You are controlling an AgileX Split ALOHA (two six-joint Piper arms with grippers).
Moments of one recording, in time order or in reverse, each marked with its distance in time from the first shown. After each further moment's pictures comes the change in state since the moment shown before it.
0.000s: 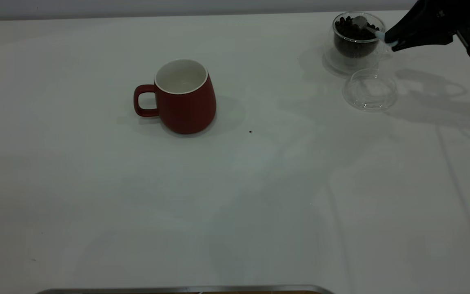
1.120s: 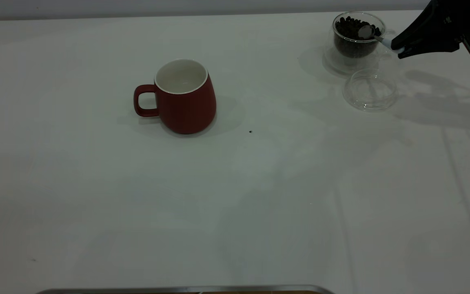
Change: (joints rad) left arm 0.000 0.000 0.000 0.000 0.000 0.003; right arm -0.020 0.024 -0.002 -0.014 0.012 0.047
